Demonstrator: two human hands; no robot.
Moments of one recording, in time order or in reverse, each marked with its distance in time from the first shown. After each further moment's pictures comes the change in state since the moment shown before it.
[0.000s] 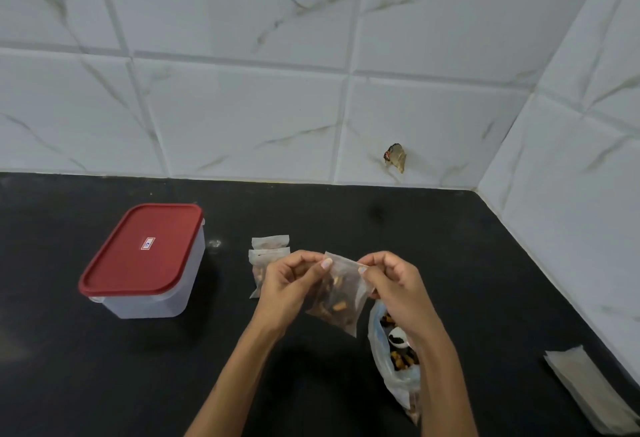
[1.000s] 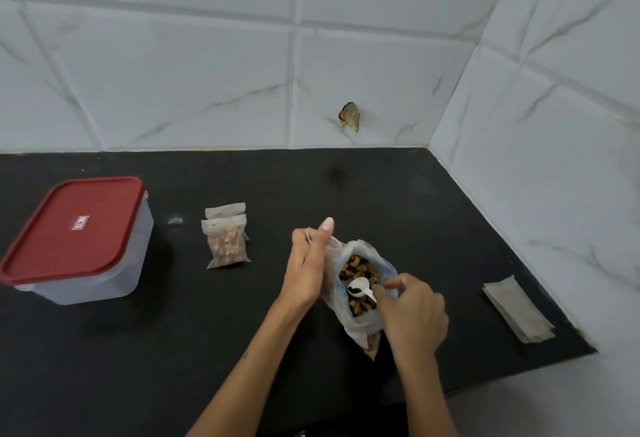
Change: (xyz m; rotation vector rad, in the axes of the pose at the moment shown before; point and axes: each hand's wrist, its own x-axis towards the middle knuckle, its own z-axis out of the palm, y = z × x) left_hand -0.009 -0.023 0.078 0.114 -0.070 -0.189; right_hand -0.057 0.062 -0.030 -0.791 0.576 0.378
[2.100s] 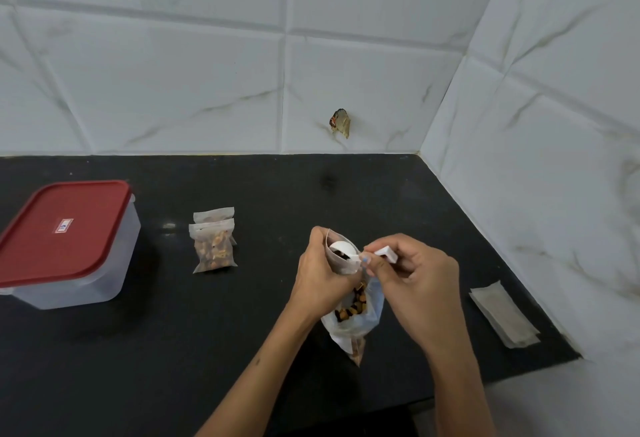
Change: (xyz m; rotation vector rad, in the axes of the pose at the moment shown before) left_hand -0.009 0.006 0.032 0.220 -0.010 0.209; right_hand -0.008 -0.024 -0.081 0.584 -0.088 -0.615
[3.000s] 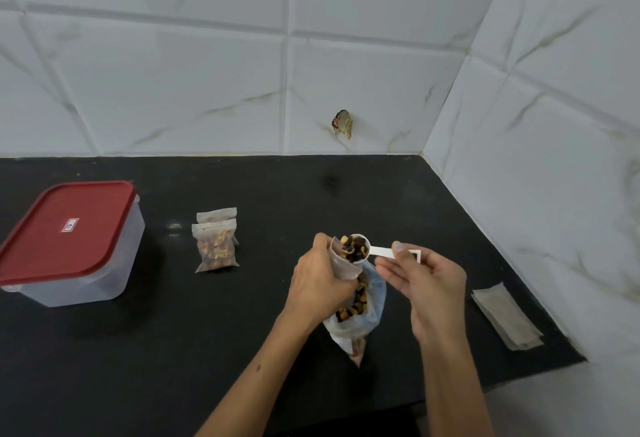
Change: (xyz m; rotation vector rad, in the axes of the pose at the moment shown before) left_hand -0.003 0.008 -0.004 0.295 -0.053 -0.125; right_hand 0.008 0.013 0.004 0.659 0.339 0.638
